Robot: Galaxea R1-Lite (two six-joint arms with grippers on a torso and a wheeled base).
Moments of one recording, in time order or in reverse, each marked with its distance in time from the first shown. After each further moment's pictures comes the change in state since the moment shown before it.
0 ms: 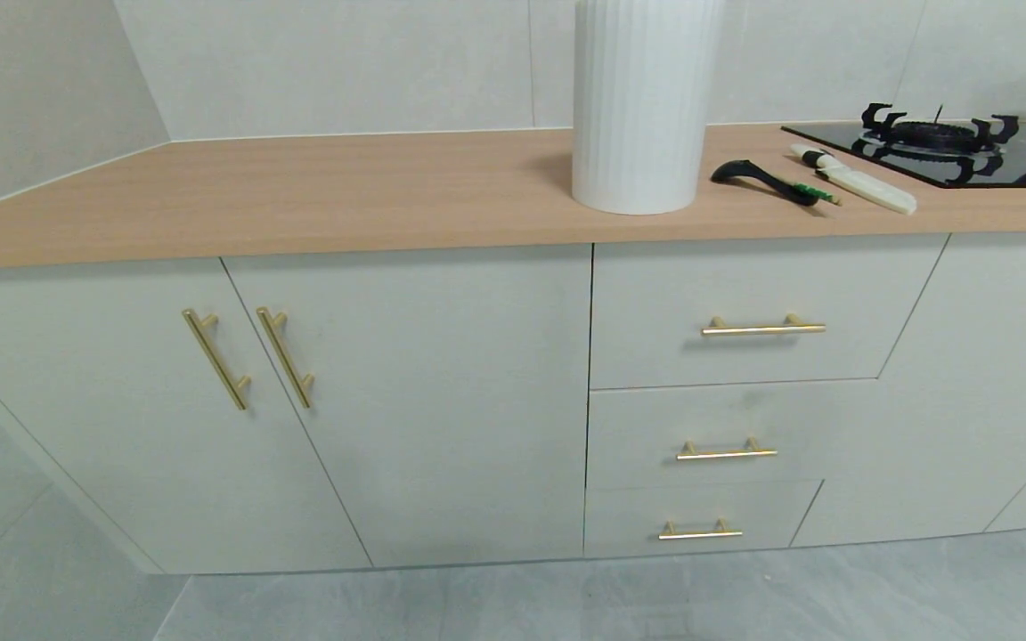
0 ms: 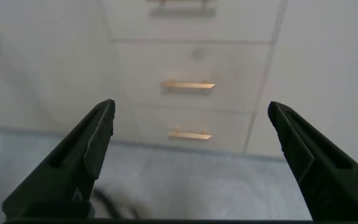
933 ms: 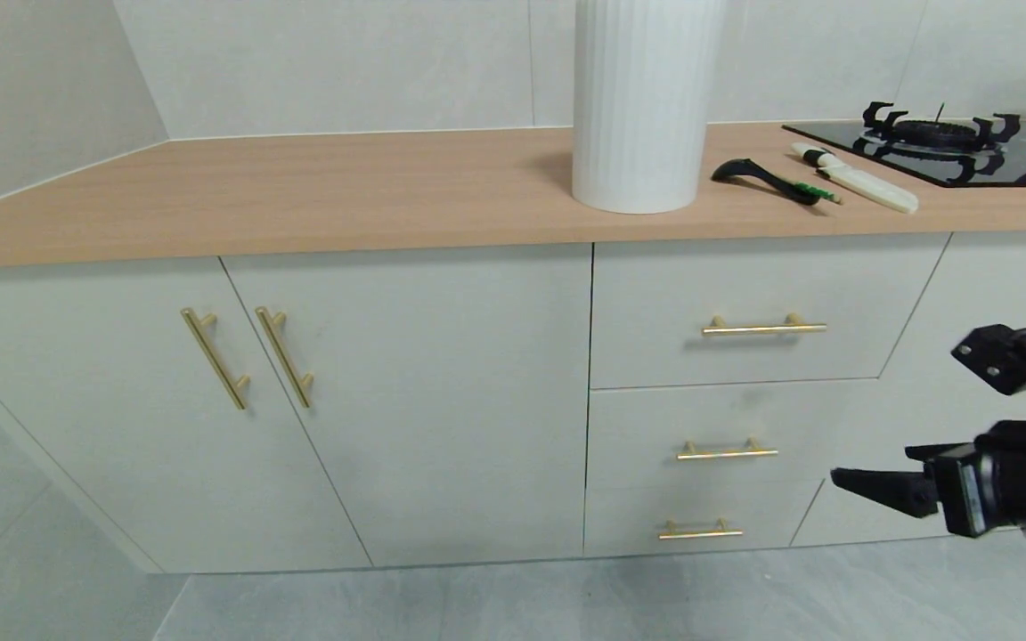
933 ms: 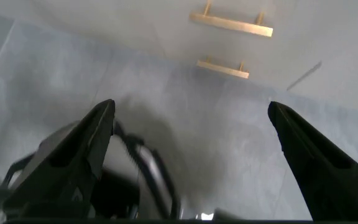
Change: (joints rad) left arm 0.000 0.000 0.000 0.000 0.000 0.000; right arm 0.195 1.172 -0.511 -0.117 -0.035 -0.047
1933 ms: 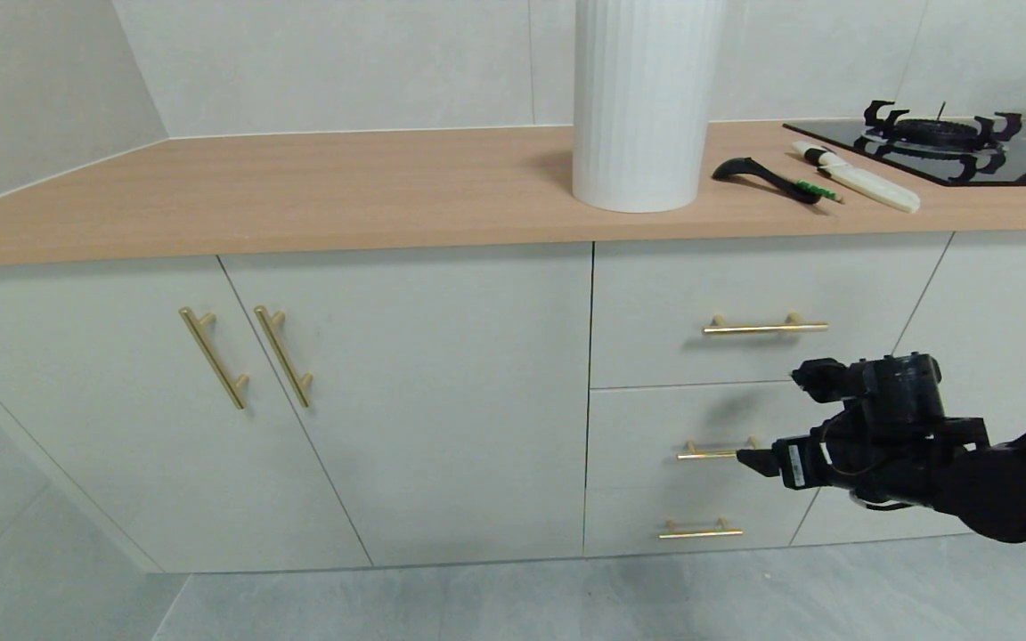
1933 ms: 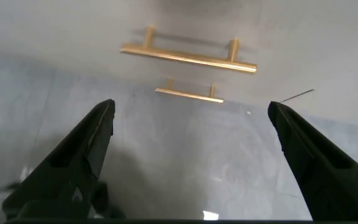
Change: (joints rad) left arm 0.000 0.000 0.000 0.000 0.000 0.000; right arm 0.000 0.628 -0.060 -0.541 -0.168 0.041
